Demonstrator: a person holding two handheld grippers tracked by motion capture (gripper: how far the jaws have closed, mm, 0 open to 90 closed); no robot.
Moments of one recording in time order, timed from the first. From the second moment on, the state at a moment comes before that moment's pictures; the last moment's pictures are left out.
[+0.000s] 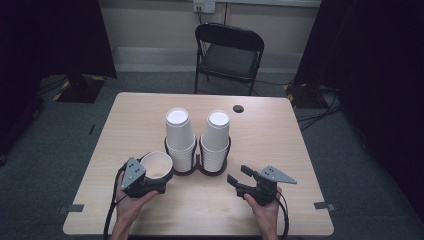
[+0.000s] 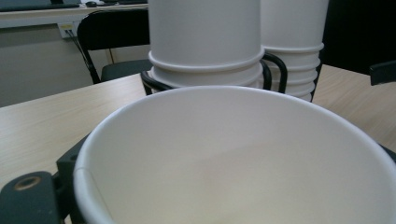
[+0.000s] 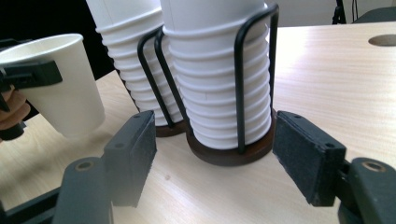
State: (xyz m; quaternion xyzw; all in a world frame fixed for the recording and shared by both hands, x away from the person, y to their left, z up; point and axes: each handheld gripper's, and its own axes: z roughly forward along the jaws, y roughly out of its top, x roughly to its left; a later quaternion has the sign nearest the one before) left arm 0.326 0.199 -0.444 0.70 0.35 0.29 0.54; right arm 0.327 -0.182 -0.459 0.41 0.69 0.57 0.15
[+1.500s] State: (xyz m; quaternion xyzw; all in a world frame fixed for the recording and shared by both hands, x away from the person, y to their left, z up) left arm 0.403 0.238 -0.459 0.68 0.43 0.32 0.50; right arm 0.316 -0.186 -0.494 0.40 0.70 0.55 0.22
